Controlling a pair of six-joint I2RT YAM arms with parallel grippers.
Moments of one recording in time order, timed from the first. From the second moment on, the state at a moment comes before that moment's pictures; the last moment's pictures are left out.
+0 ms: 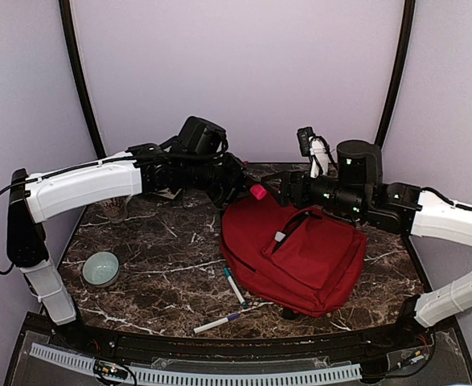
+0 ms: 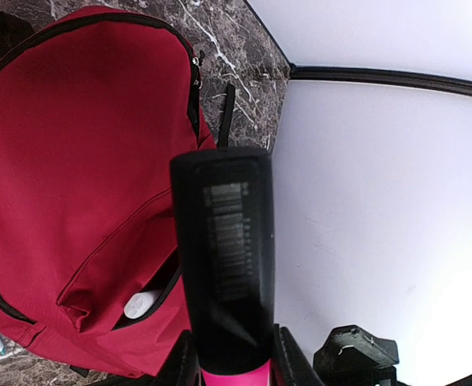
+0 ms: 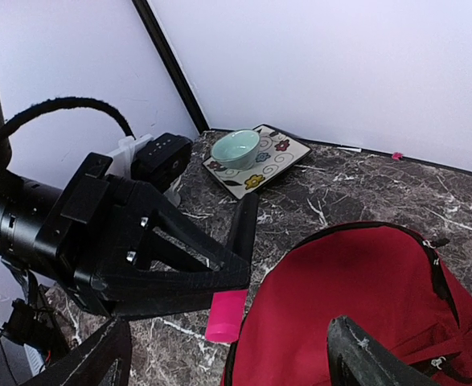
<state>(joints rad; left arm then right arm) -0.92 1.75 1.62 -0.45 0.06 -1.48 0.93 1.20 1.01 -0.07 0.10 0.39</state>
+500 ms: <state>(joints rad) -0.93 1.73 1.58 -0.33 0.01 -1.58 0.93 1.30 1.01 0.04 0.13 0.39</state>
